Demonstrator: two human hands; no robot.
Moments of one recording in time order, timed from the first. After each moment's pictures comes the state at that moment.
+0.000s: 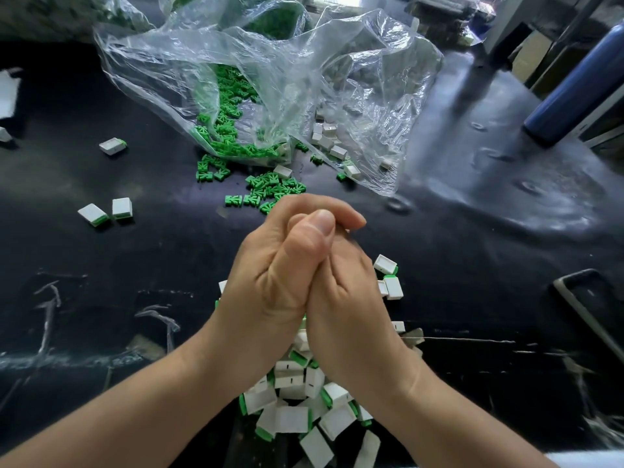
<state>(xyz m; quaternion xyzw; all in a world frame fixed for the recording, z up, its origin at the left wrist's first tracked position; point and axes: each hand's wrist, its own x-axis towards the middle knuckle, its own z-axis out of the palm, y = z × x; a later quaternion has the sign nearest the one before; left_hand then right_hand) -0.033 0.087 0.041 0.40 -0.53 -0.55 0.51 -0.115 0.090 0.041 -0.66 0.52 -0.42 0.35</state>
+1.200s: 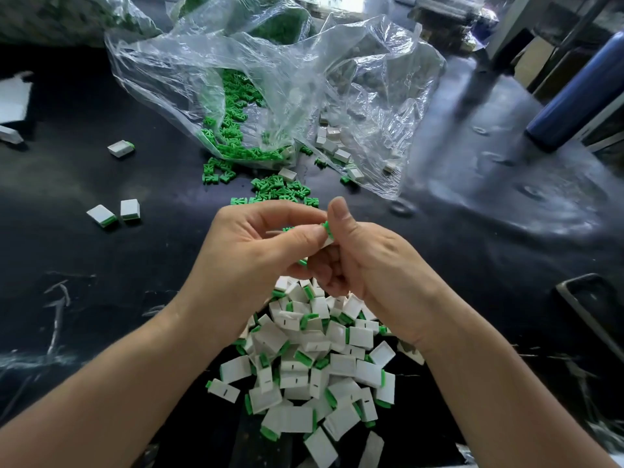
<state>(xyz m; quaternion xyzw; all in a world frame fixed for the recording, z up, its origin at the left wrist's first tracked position) -0.016 0.064 0.035 0.41 -0.53 -0.56 0.50 -0.154 0.058 0.038 -0.55 0.43 -0.32 0.65</state>
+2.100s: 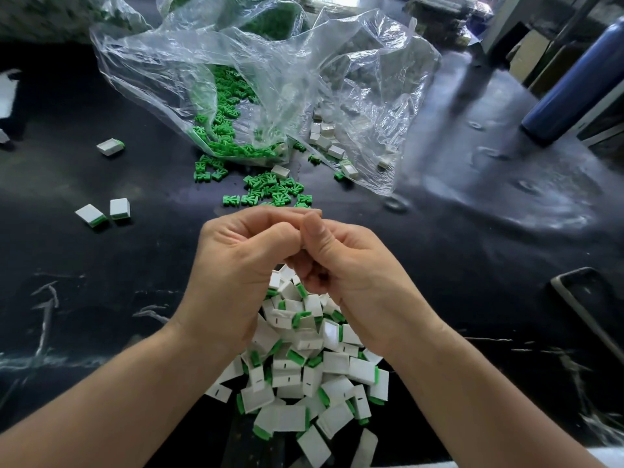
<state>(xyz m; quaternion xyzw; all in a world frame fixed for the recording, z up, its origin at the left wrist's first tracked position) -0.026 0.067 0.023 0.36 -0.45 -0.58 0.58 -0.139 0.068 0.034 -0.53 0.43 -0.39 0.62</state>
